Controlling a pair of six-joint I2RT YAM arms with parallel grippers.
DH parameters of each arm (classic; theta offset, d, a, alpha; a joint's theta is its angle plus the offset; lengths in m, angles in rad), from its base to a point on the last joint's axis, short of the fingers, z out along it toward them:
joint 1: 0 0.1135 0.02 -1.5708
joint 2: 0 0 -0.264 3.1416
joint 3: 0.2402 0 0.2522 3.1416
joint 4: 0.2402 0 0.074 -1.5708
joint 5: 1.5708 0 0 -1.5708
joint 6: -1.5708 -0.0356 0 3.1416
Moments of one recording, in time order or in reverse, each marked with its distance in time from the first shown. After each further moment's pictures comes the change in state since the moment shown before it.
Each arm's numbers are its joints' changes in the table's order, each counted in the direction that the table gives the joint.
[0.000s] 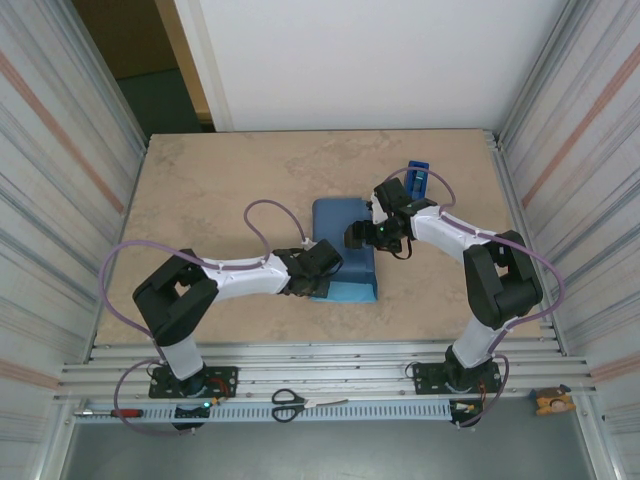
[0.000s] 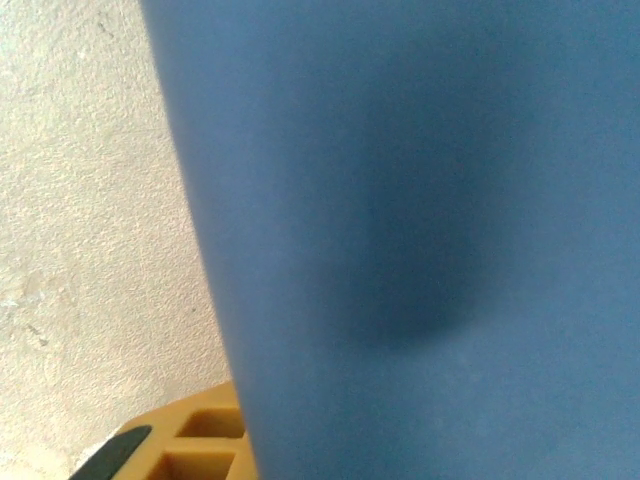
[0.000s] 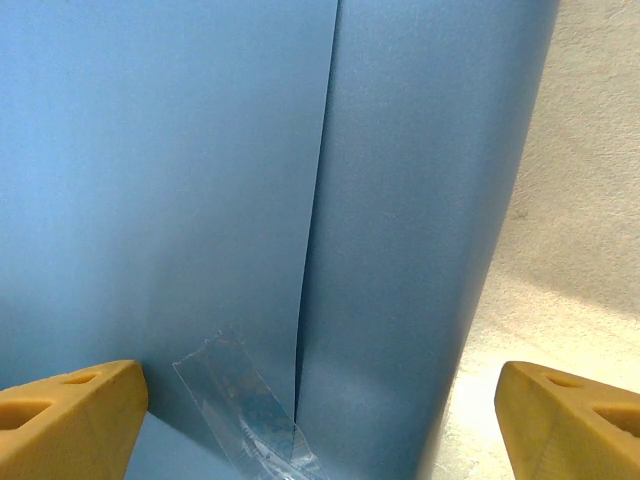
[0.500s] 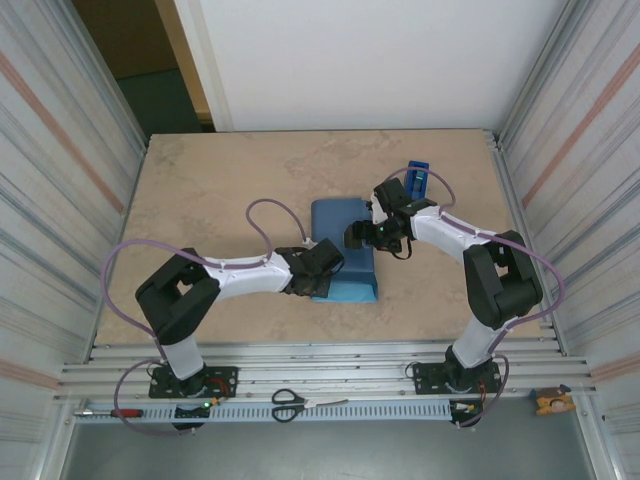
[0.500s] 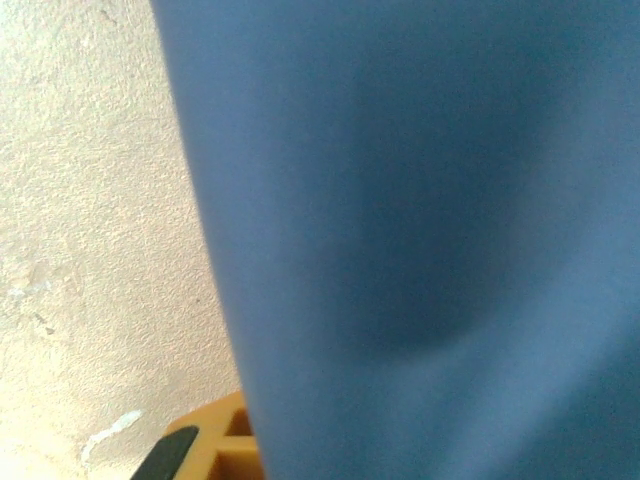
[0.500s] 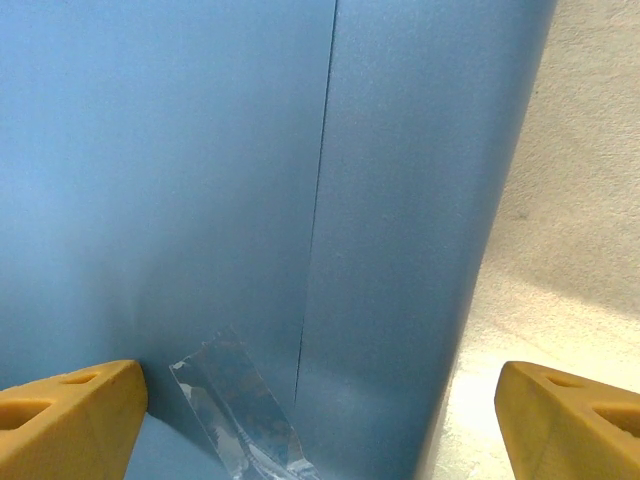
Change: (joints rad) left arm -0.002 0.015 0.029 0.050 0.000 0.006; right arm 0.001 0.000 0.000 0.000 0.002 0.000
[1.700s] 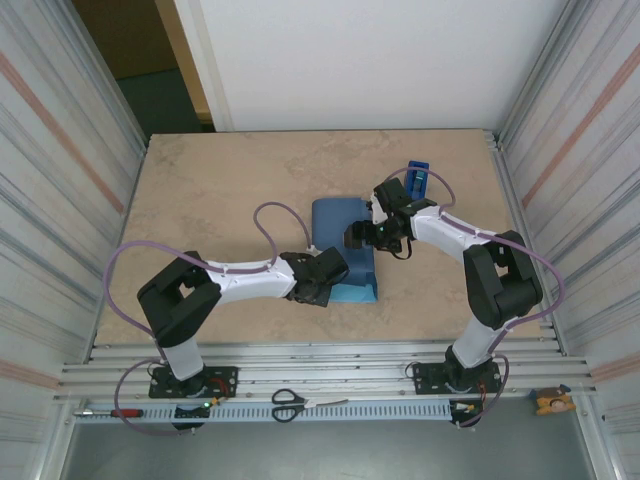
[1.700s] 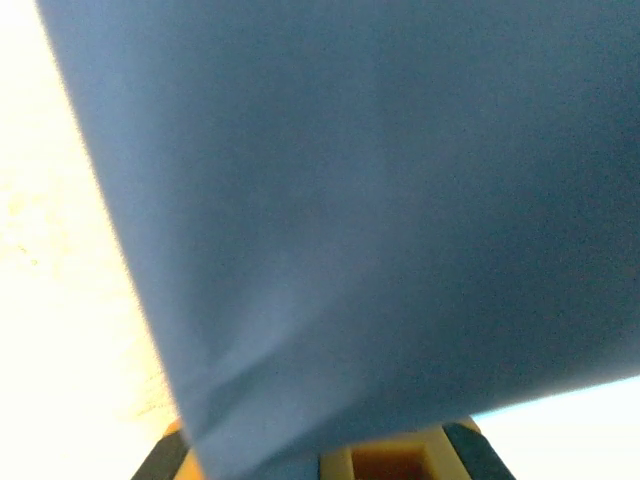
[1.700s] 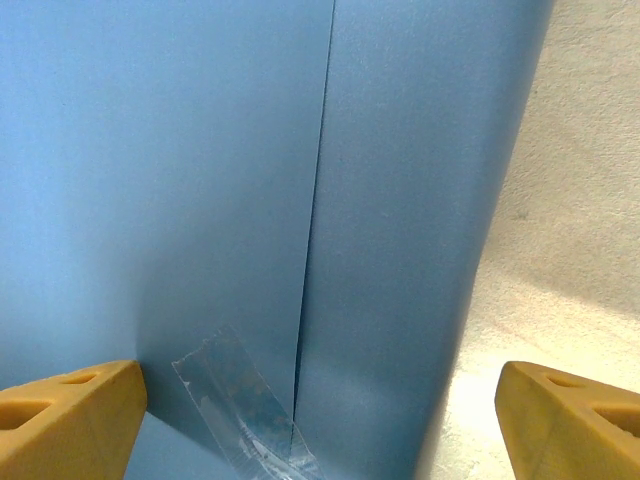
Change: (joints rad) left arm -0.057 0.000 0.005 0.078 -0.019 -0.015; right arm 0.000 0.000 0.000 0.000 0.002 0.000
